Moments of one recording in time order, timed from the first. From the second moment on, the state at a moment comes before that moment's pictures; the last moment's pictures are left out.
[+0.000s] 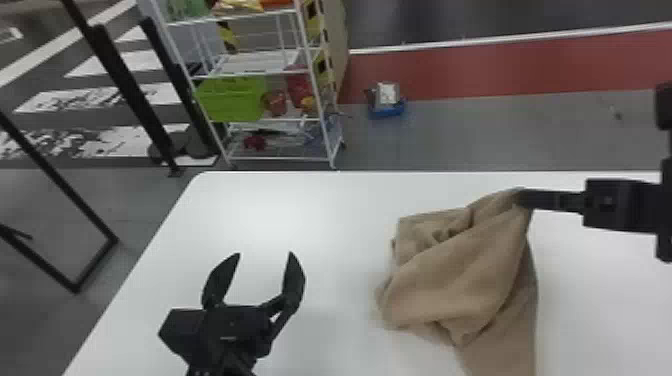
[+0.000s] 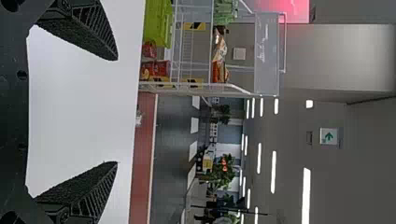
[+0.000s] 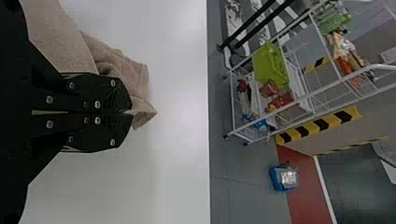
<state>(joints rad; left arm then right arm) 0.60 0.10 0.05 -1.93 0.15 -0.21 0.05 -0.23 -0.09 -0.17 -2.10 -0.58 1.57 0.15</state>
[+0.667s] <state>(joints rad) 0.58 0.10 0.05 -1.93 0.15 -0.19 0.03 -0.23 -0.14 -0.35 -2.18 -0.92 1.47 0.20</state>
